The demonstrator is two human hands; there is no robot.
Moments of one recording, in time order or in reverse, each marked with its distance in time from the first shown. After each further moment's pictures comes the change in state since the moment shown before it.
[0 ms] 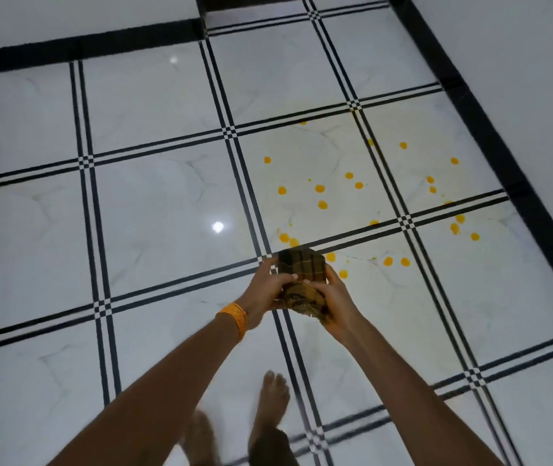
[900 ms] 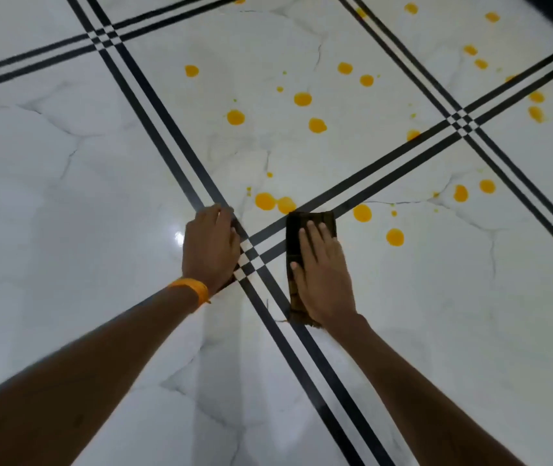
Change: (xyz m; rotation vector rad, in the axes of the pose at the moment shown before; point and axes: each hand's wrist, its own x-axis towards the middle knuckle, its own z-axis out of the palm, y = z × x) left_hand 0.448 -0.191 -0.145 1.357 0.373 0.870; right_hand 0.411 0.276 -0.098 -1.498 0.607 -0.693
